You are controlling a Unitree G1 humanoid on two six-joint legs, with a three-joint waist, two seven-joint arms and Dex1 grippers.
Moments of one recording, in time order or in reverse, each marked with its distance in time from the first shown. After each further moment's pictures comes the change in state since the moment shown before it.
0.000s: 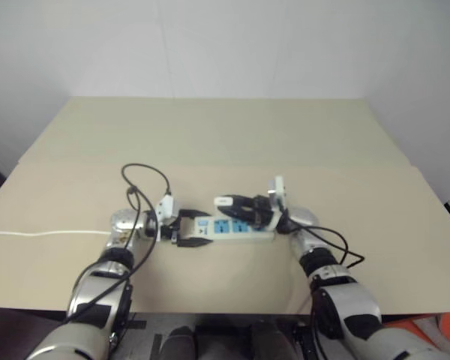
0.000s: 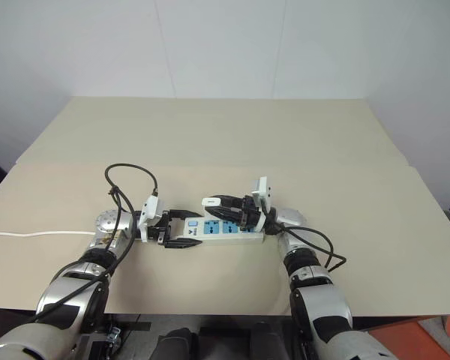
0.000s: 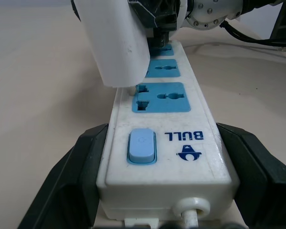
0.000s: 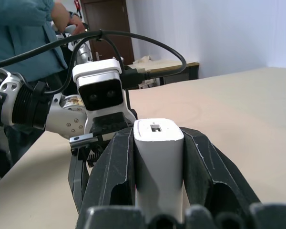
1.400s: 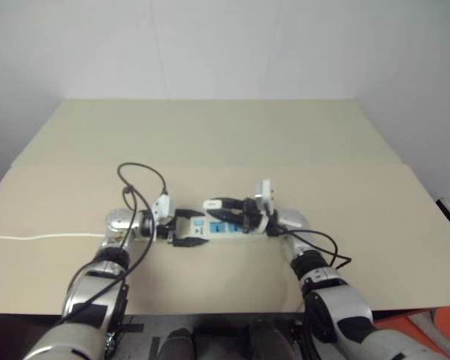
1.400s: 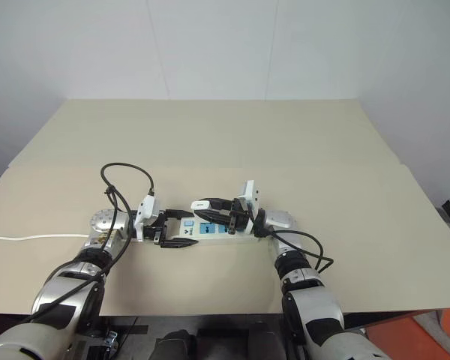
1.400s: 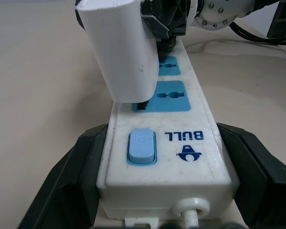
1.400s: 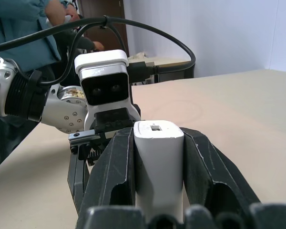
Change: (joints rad) left arm 0.000 0.031 -0.019 0.001 -0.008 0.003 0.004; right arm 0.009 0.049 0.007 0.012 -0.071 -0.070 -0.067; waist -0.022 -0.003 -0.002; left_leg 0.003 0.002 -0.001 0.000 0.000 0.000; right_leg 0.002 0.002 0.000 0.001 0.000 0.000
